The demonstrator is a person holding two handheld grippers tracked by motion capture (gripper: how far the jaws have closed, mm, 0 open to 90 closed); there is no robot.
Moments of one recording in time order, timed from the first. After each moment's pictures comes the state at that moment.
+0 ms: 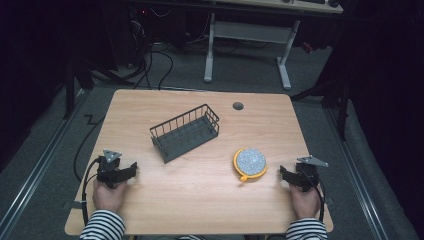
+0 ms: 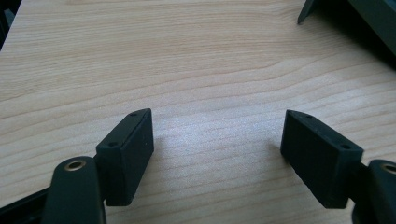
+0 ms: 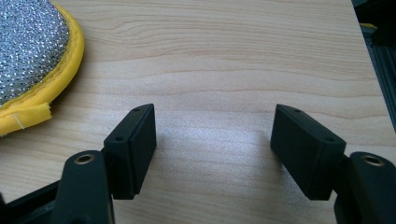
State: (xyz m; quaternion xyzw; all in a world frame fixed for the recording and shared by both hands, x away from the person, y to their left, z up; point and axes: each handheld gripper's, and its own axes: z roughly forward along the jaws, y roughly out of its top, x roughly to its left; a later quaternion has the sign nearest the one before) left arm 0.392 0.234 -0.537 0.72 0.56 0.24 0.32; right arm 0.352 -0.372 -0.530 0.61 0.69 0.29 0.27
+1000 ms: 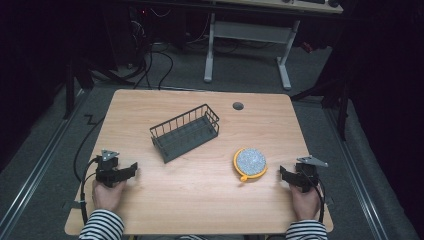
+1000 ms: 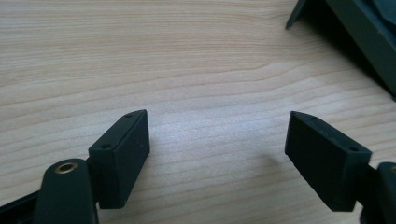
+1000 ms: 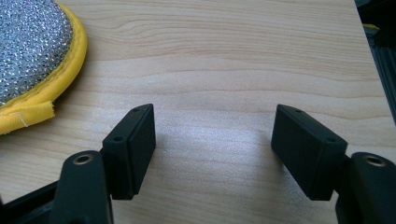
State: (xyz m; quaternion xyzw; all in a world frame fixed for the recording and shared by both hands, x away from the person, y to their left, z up) left arm 0.391 0.239 -0.533 0.72 0.57 0.20 0.35; right arm 0.352 -0.371 -0.530 0.61 0.69 0.29 0.27
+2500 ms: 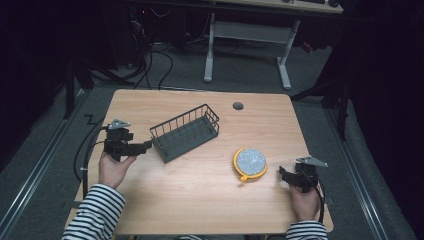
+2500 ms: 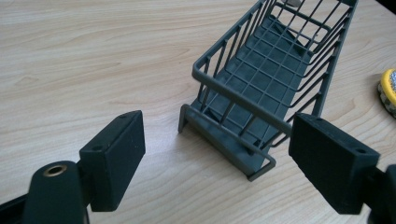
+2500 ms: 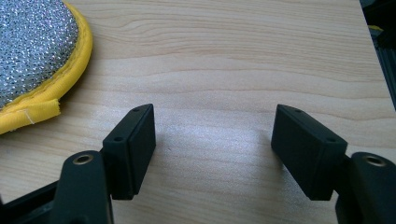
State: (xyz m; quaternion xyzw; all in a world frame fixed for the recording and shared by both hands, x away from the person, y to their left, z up) left arm 0.429 0.197 -0.434 0.76 0.49 0.15 0.40; right arm 0.351 -0.370 -0.530 0.61 0.69 0.29 0.26
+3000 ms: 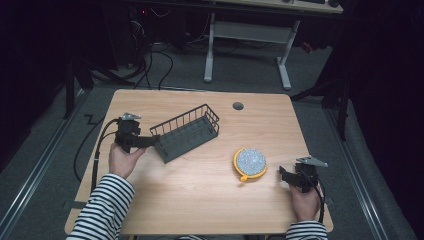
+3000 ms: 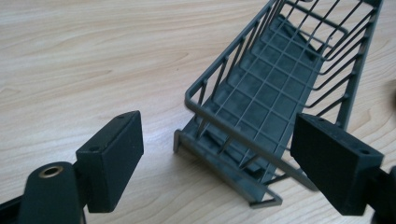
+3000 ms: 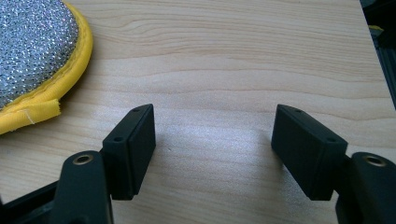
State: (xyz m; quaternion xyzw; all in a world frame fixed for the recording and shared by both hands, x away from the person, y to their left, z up) left arm 0.456 0.174 -0.434 0.77 0.50 0.15 0.38; right arm 0.351 -0.371 -0.530 0.61 0.69 0.29 0.26
